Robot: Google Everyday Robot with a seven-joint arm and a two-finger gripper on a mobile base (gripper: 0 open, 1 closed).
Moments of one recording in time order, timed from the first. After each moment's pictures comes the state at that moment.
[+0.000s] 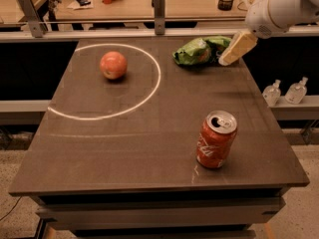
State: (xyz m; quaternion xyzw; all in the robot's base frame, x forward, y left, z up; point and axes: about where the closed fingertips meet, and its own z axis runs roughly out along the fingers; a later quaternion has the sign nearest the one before) arm 0.695 -0.209 0.956 -0.54 0.72 -0.07 0.43
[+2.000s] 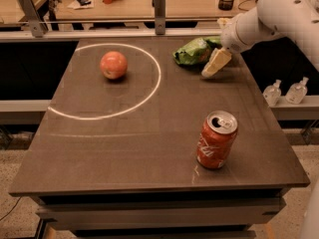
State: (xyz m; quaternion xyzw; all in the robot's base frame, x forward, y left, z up) arm 0.755 -0.182 0.871 -0.57 0.71 -0.05 0.40
